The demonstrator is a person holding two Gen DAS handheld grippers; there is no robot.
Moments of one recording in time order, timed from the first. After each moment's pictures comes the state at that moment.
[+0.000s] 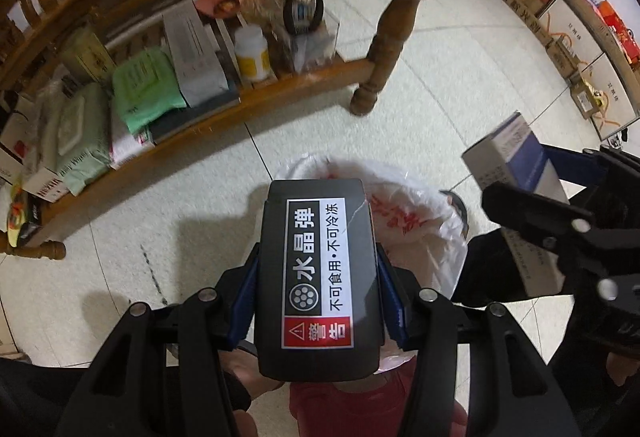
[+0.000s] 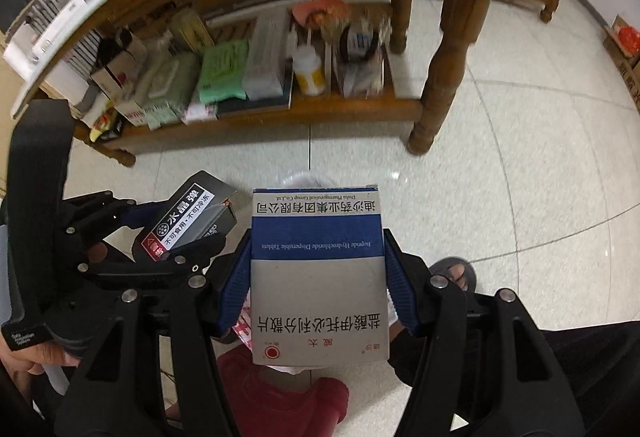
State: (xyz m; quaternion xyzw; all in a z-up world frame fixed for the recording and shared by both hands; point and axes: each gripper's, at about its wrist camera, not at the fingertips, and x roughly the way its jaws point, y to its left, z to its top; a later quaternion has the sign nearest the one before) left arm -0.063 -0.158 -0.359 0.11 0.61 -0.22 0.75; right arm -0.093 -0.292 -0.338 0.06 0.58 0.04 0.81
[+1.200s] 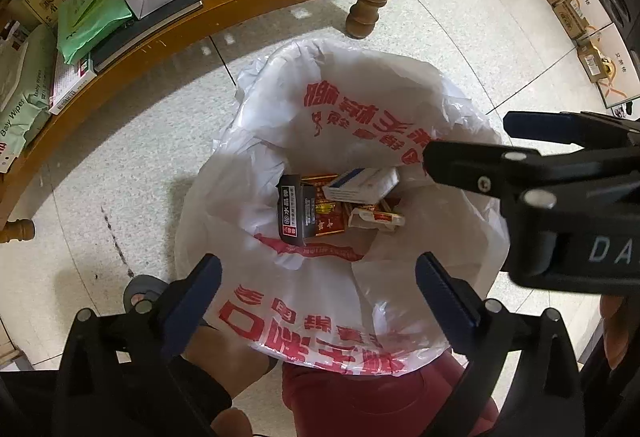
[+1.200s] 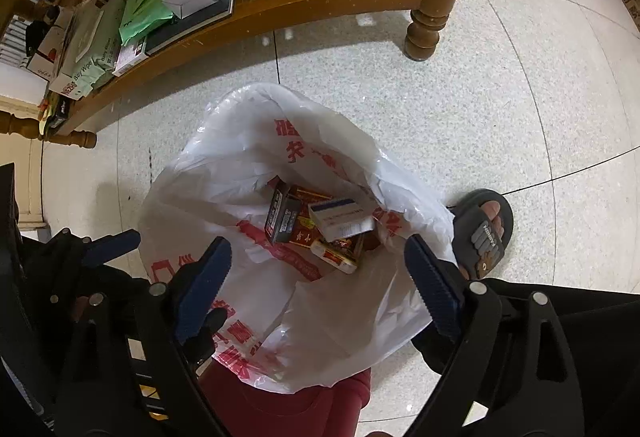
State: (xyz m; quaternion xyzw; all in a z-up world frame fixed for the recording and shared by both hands) left arm -0.077 -0.163 -0.462 0.13 0.67 -0.23 0.69; right arm -0.073 -0.301 -0.454 0.12 0.67 0.00 0.73
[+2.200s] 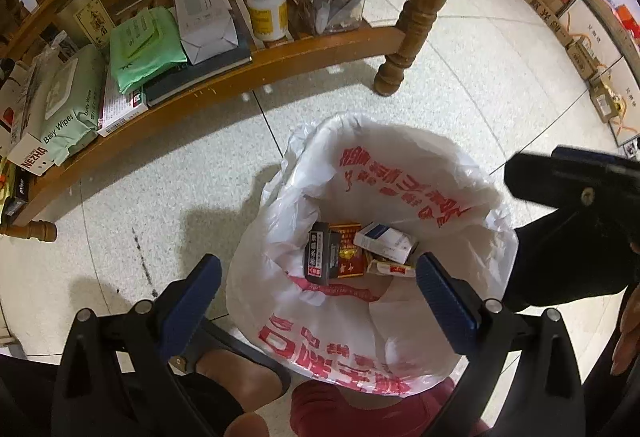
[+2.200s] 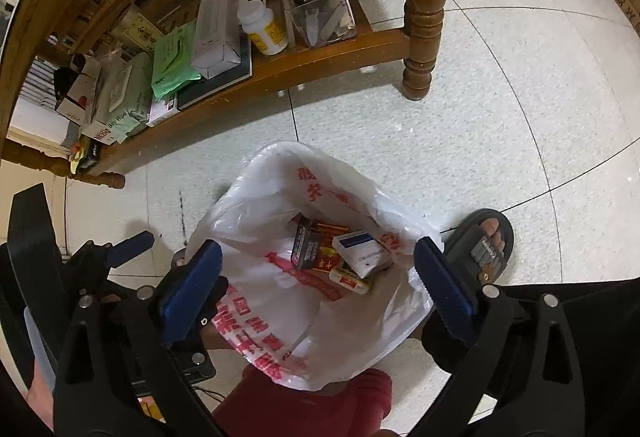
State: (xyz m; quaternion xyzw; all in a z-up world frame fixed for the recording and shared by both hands) left arm -0.064 -0.146 -0.420 0.10 0.61 -0.20 0.76; right arm -0.081 -0.313 -0.394 0.16 0.62 0.01 0.77
